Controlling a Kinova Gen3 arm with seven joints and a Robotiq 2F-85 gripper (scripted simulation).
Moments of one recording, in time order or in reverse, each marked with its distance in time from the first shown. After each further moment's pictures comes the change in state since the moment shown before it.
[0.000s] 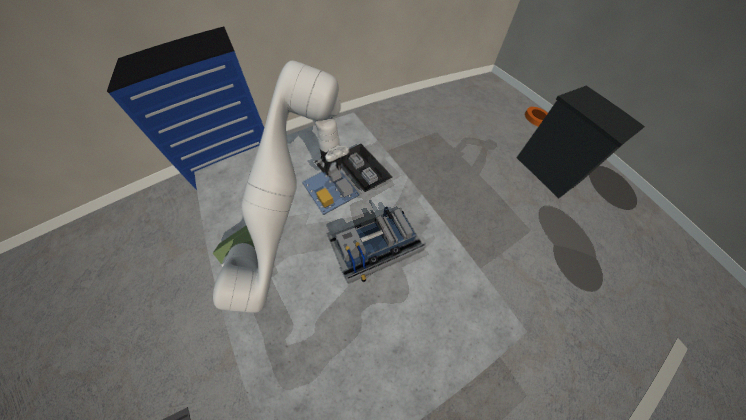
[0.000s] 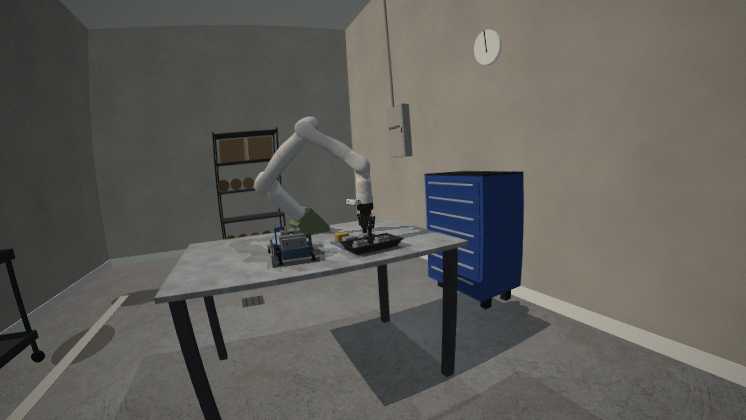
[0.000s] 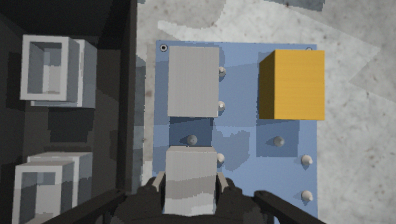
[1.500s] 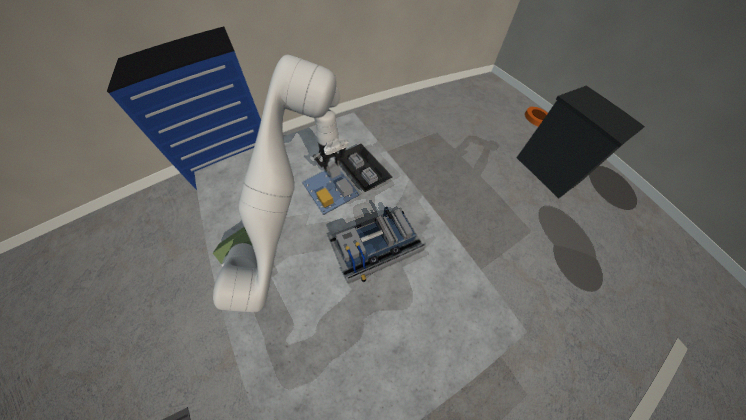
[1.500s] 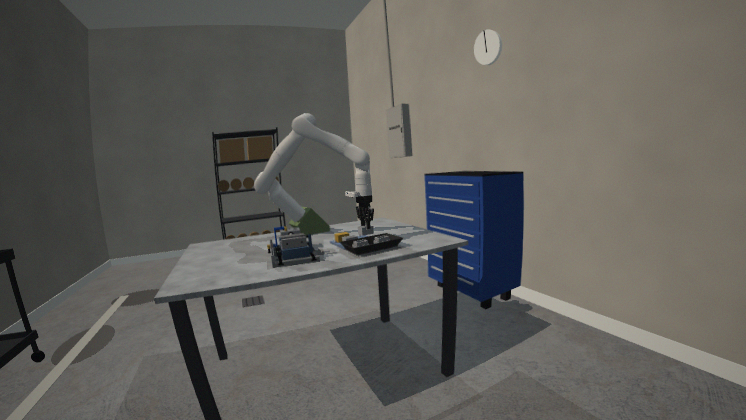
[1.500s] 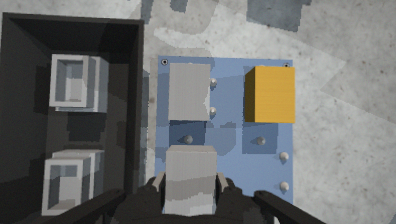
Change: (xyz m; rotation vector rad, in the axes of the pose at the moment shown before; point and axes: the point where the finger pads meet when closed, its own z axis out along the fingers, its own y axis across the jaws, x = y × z) arm 0.003 0.004 -0.035 -0.013 0.012 -0.002
